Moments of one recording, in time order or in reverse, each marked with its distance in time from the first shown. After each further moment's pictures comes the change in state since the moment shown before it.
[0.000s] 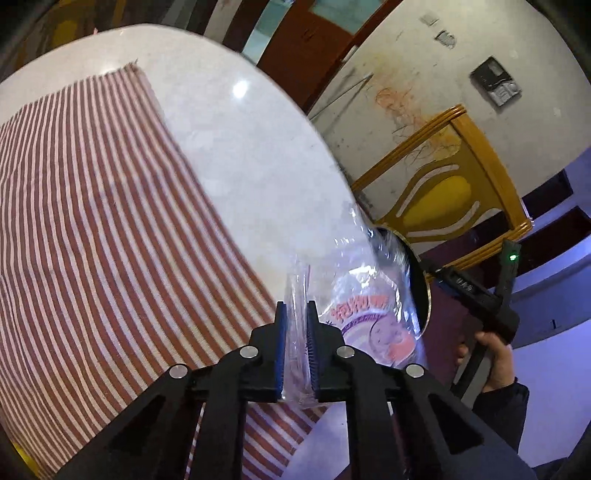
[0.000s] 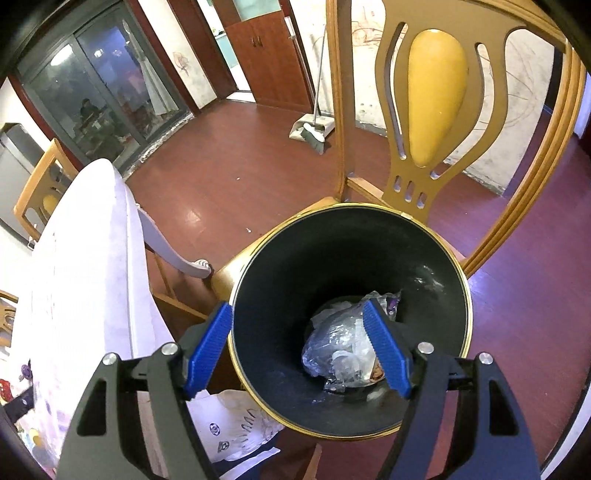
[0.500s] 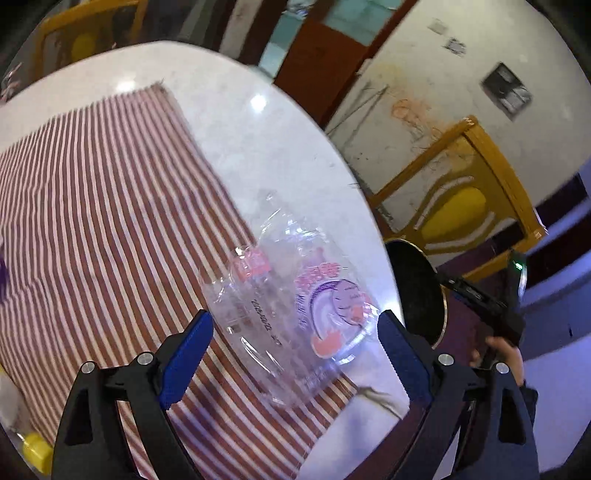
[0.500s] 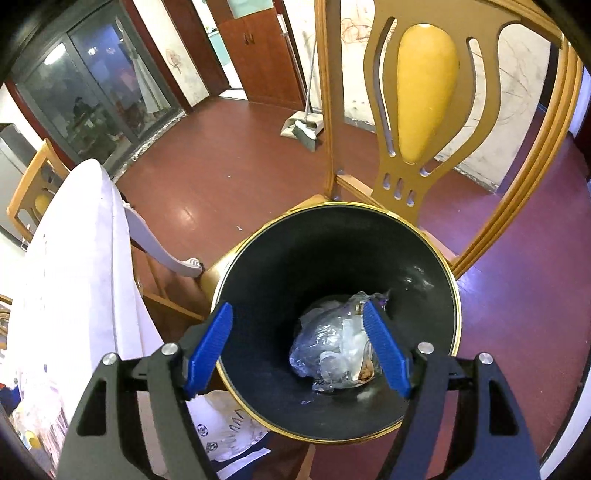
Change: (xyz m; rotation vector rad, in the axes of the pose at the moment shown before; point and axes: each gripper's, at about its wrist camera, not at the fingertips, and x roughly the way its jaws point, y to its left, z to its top) left arm -0.018 0.016 0.003 -0.028 -0.035 0.100; right arm 0.004 -0.011 0.004 0.007 0.013 -0.029
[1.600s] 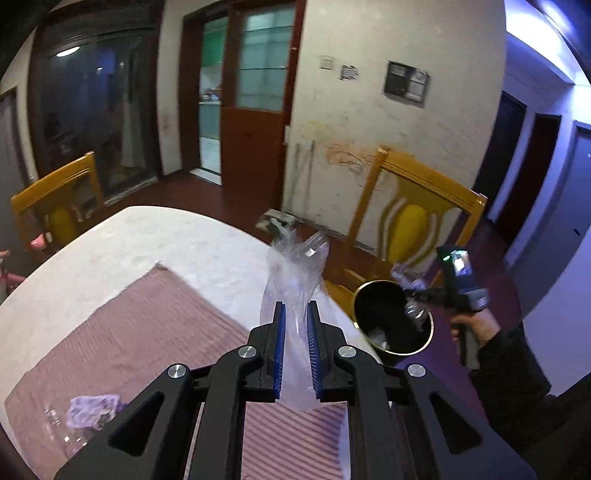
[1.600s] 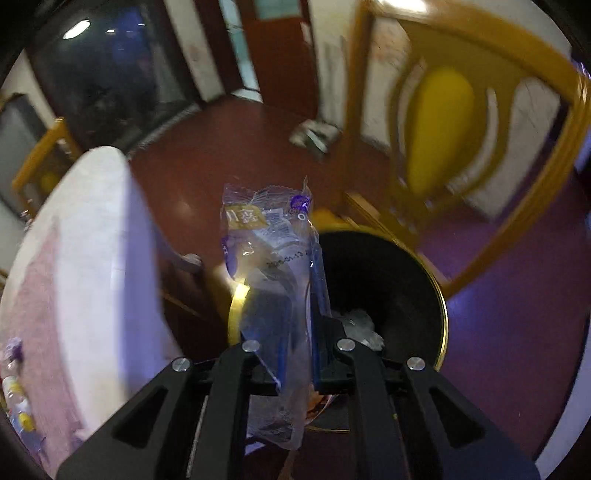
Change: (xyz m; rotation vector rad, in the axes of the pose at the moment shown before) left arm -0.177 -0.060 0.025 0.477 -0.274 -0.001; right arm -0.025 0.026 0.005 -0.093 -0.006 -0.045
